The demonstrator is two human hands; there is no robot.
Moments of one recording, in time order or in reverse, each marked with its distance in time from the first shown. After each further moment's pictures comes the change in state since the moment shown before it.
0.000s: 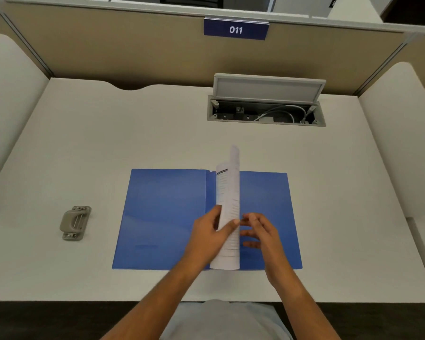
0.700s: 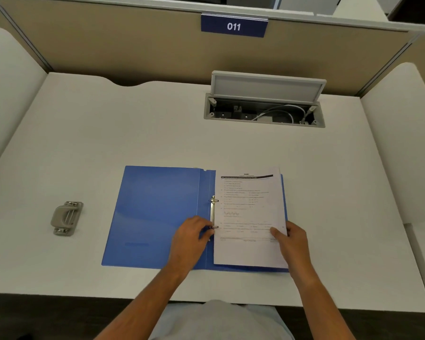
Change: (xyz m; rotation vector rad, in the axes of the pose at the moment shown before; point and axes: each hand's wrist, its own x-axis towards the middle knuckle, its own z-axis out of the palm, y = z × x) left_hand 0.019 -0.091 0.002 0.628 0.133 0.182; right_hand 0.045 0.027 -0.095 -0.305 0.257 0.063
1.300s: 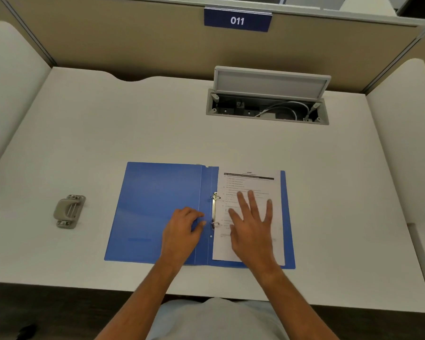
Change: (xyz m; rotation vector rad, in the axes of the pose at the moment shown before) left_hand -0.002 -0.006 -0.019 0.067 0.105 -0.031; right_hand -0.025 -0.016 0.078 -1.115 0.016 -0.931
